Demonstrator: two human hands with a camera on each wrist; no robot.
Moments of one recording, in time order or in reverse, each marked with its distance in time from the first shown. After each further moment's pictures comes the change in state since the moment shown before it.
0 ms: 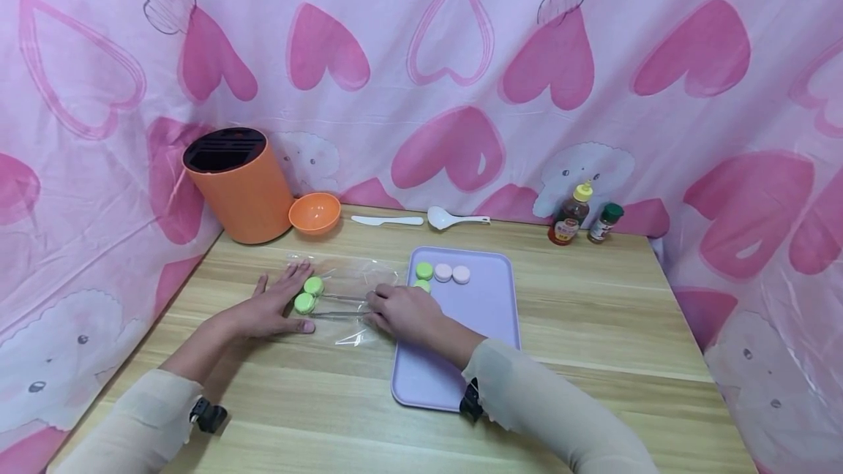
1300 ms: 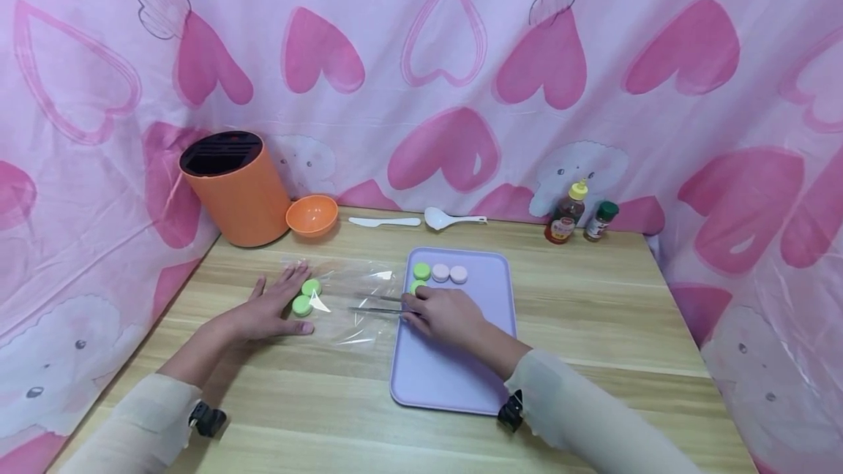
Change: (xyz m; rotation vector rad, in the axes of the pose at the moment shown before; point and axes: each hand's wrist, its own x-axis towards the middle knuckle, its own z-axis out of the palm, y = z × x) left_hand 0.000 0.002 0.002 0.005 -0.001 -0.005; right_hand -0.058 0.029 -0.027 -0.037 0.068 0.053
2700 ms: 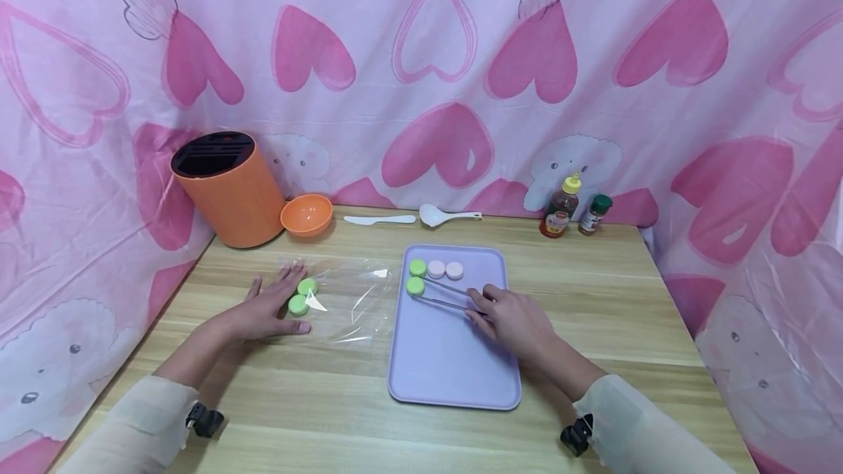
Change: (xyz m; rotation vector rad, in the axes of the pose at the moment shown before) left_hand 0.003 -0.003 0.001 0.010 -0.004 -0.018; right_hand -0.094 0.052 -0.027 -0.056 0.039 0.234
